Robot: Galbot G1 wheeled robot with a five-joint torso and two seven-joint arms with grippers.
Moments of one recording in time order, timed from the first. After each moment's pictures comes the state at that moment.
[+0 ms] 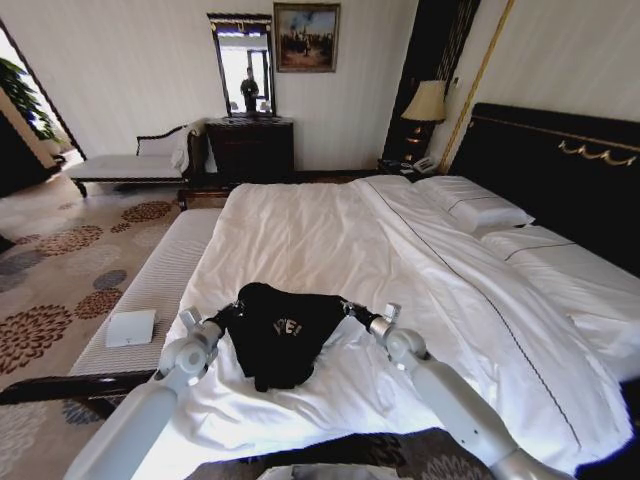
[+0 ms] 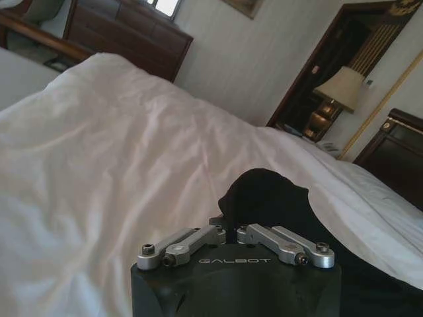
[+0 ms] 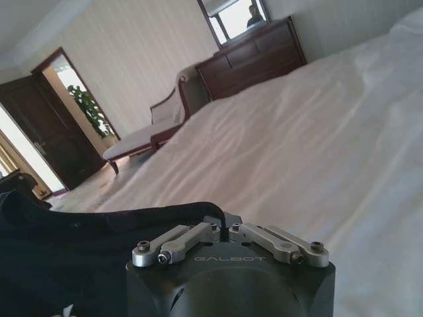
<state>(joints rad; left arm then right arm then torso) 1.10 -0.86 -0.31 -1.91 -1.21 0.27 -0.25 -0.91 0.98 0.11 1.67 1.04 -0.26 -0.04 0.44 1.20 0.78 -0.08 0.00</state>
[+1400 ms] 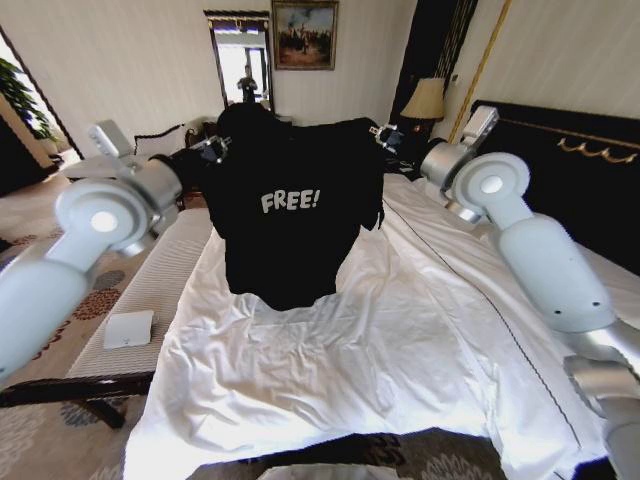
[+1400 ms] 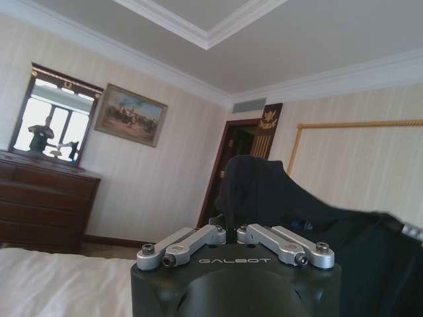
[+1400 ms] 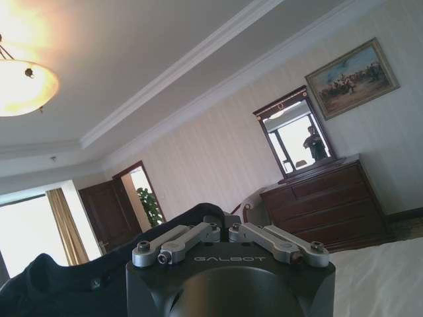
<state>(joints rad) 0.40 -0.42 -0.20 -2.15 -1.68 0.26 -0.40 -0.11 0.75 0.04 1.89 1.70 -0.40 0.34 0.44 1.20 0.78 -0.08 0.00</state>
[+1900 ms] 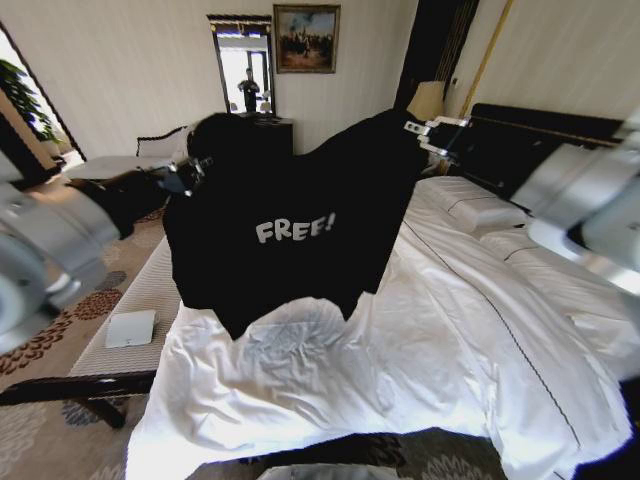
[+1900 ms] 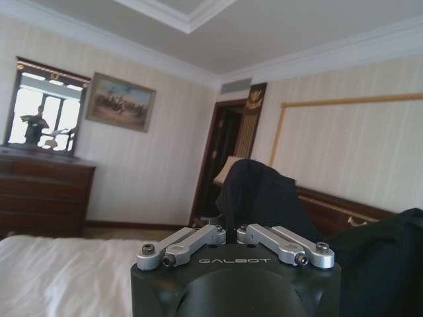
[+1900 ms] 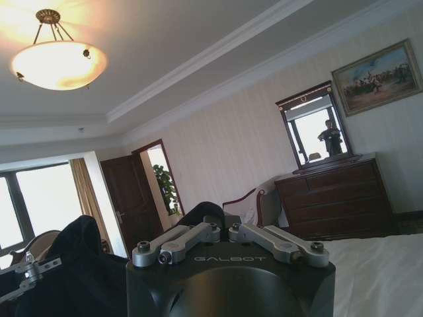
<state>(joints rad) 0.77 -0.16 -0.91 -2.51 -2.20 0.35 -0.69 -0.47 0.37 0.62 2.42 2.19 -0.45 0.55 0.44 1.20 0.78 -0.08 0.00</state>
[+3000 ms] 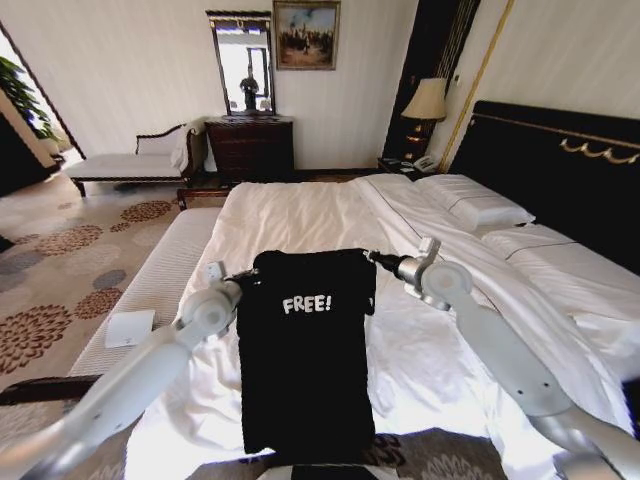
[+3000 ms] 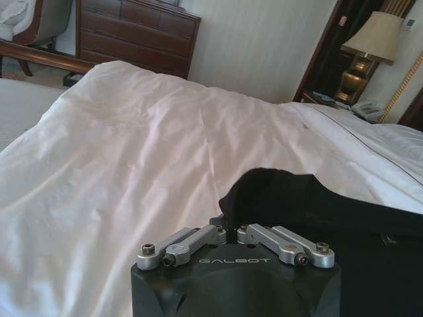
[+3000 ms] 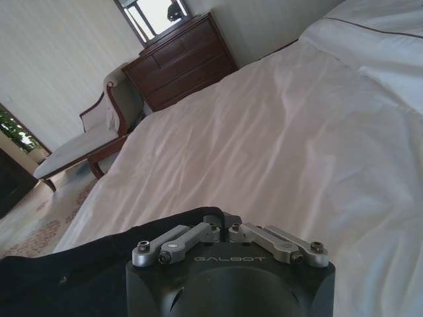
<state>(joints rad) 0.58 -0.87 0.08 -1.79 -1.32 0.40 -0.64 -0.66 0.88 0.16 1.71 1.45 -0.52 0.41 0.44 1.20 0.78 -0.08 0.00</state>
